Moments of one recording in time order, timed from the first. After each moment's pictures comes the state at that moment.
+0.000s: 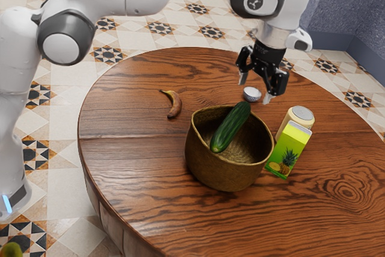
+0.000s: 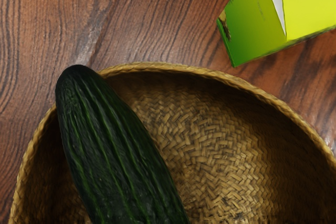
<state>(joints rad) -0.28 0.31 0.09 -1.11 -0.04 1.44 -0.59</state>
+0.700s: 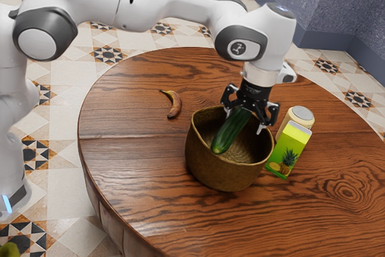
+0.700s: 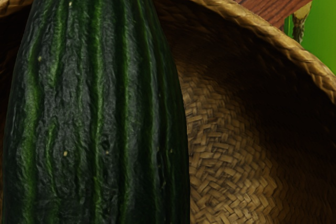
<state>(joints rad) -0.62 0.20 0.44 -1.52 -0.09 1.76 -0.98</state>
